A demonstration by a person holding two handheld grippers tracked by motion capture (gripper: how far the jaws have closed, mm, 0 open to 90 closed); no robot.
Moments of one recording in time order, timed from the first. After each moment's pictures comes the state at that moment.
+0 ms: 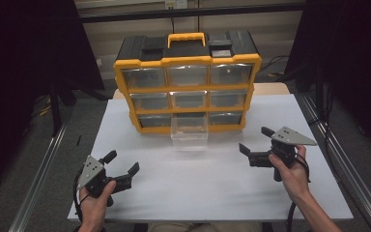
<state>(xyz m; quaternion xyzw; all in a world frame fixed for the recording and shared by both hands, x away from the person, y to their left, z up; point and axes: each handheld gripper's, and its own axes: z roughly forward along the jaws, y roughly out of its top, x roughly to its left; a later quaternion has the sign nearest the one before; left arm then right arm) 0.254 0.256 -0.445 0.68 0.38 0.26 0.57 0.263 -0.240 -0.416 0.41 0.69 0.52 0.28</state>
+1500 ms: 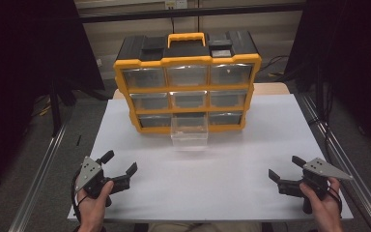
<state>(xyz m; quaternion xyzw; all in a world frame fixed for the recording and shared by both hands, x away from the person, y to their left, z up) 0.252 0.260 -0.443 0.68 0.38 0.27 0.57 0.194 -0.302 -0.461 0.49 0.68 0.48 0.29</state>
